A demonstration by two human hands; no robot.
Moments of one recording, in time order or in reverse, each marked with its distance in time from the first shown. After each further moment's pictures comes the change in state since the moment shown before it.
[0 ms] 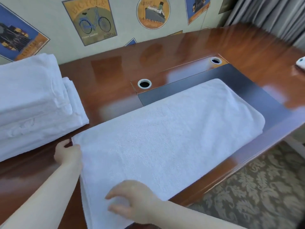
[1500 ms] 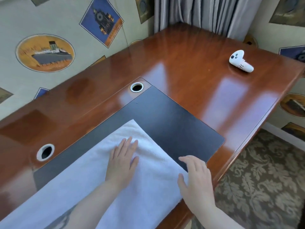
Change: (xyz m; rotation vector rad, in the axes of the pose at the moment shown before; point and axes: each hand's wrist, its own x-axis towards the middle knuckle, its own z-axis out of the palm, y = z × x) left_hand -0.289 0.061 0.414 1.081 -0.708 1.361; right_hand -0.022 0.403 -0.295 -0.065 0.270 0.668
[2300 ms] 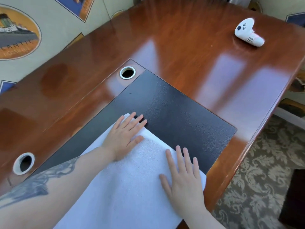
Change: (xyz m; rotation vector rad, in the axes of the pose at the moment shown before) left_hand 0.110 -0.041 -0.001 0.157 -0.177 0.475; right_hand 0.008 -0.024 0.065 -0.302 -0.213 0.008
